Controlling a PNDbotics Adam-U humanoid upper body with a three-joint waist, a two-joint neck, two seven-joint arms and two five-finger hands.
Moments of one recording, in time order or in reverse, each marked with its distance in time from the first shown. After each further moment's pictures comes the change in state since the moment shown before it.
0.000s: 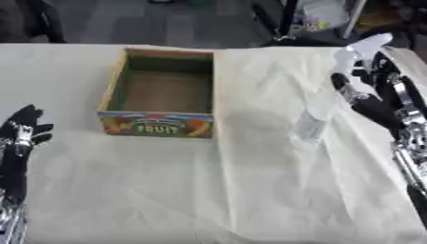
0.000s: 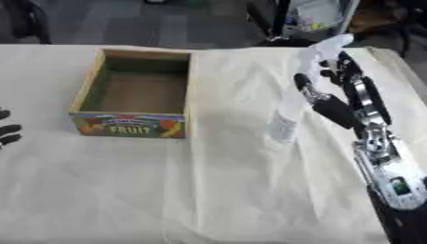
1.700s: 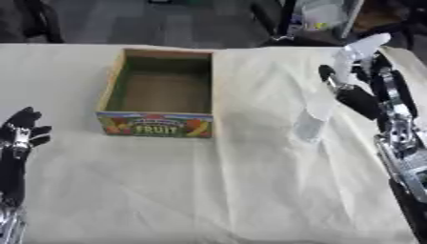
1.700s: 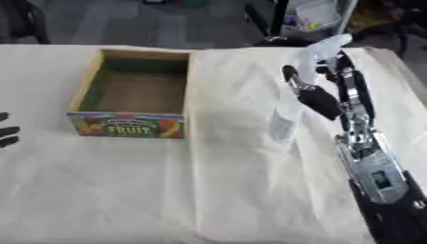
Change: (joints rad) left arm 0.004 0.000 0.000 0.000 0.000 0.000 -0.004; right arm -0.035 0.056 0.025 -0.026 0.042 0.148 -0.116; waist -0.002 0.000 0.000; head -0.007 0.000
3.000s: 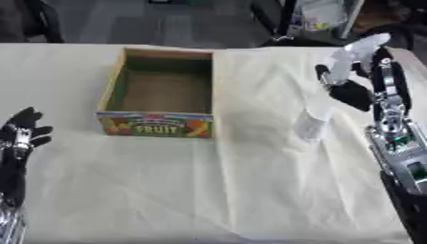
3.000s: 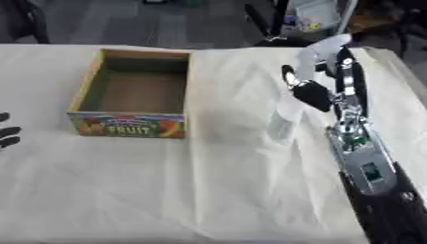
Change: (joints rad) left arm 0.000 0.000 -0.006 0.000 0.000 -0.001 -0.002; right arm -0.034 0.025 0.009 -0.006 0.015 0.103 -0.104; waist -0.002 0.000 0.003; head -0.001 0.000
